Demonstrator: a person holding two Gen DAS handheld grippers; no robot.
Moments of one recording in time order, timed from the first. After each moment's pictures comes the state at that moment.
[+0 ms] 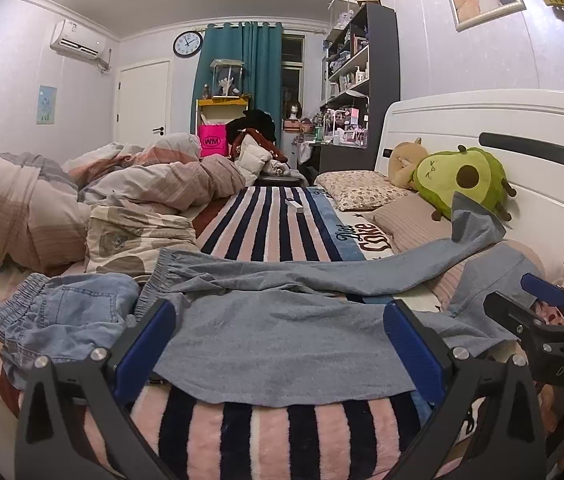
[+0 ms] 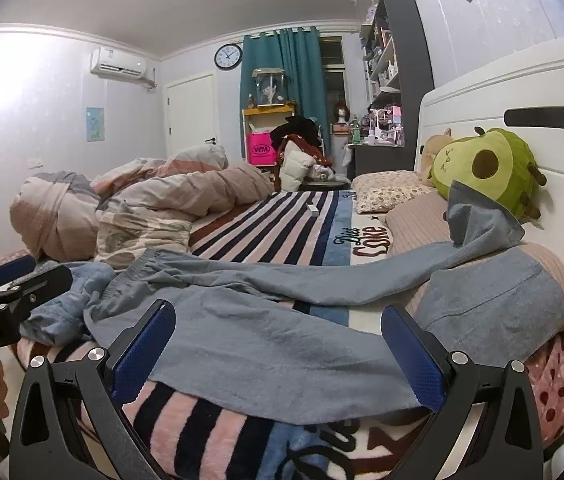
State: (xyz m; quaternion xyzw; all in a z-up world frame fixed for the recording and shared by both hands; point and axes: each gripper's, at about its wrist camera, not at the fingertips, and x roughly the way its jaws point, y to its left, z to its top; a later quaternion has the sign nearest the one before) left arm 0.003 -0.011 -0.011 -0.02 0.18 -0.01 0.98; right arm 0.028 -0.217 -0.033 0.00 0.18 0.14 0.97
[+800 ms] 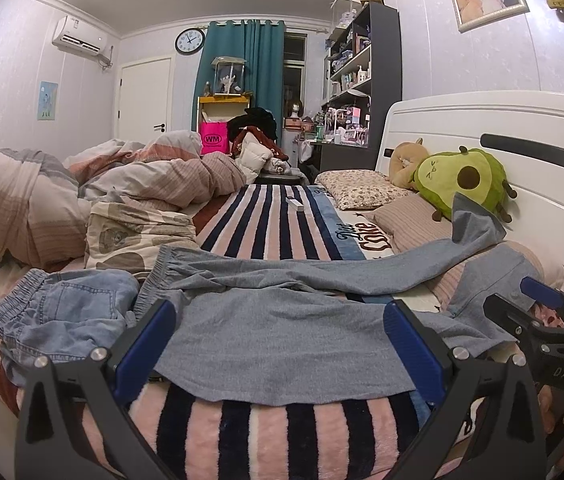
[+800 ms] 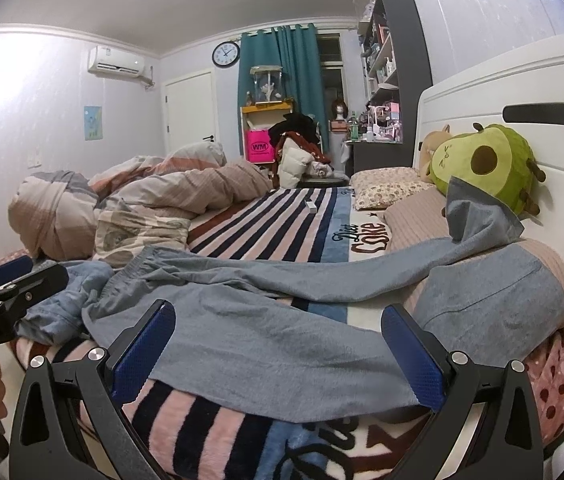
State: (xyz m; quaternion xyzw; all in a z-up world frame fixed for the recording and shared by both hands) left arm 0.002 -0.011 -0.012 -0.02 0.18 -0.01 0.98; right arm 0.030 -0.218 -0.036 0.01 0.18 0.14 0.97
